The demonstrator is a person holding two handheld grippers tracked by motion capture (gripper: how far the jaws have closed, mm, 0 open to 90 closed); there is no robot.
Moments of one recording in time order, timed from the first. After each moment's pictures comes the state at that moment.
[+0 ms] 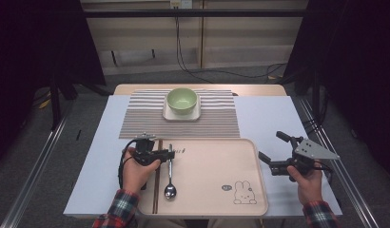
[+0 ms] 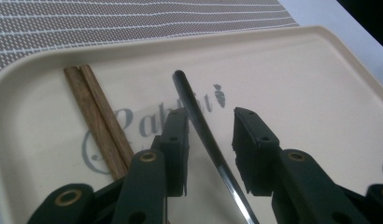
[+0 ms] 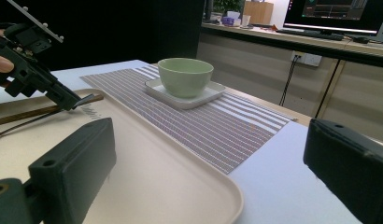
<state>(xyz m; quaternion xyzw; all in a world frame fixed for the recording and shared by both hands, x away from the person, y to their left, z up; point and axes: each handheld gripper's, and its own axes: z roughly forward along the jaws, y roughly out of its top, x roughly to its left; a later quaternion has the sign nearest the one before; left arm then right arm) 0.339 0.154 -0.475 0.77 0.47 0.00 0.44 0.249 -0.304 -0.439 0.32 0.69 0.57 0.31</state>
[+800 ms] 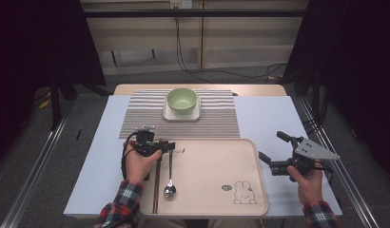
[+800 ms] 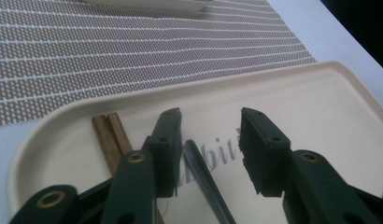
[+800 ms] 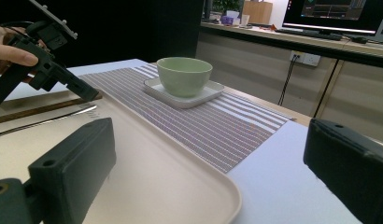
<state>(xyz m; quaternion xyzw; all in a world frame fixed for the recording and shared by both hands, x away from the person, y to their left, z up) 0.364 0.151 -0.473 0.74 0.49 0.01 0.45 0.248 -0.304 -0.439 0.32 0.69 0.57 0.31</state>
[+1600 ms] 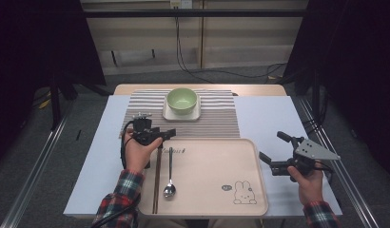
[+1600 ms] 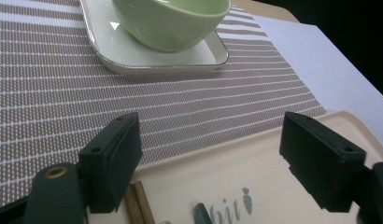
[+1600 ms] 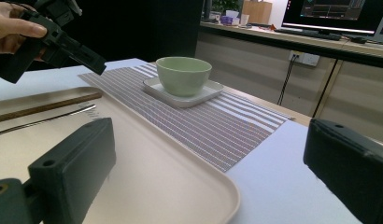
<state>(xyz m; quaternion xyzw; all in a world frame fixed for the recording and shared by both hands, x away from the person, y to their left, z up) 0.385 0.148 -0.442 0.72 0.51 0.06 0.47 0.248 -0.306 -0.439 0.32 0.69 0.57 0.31</state>
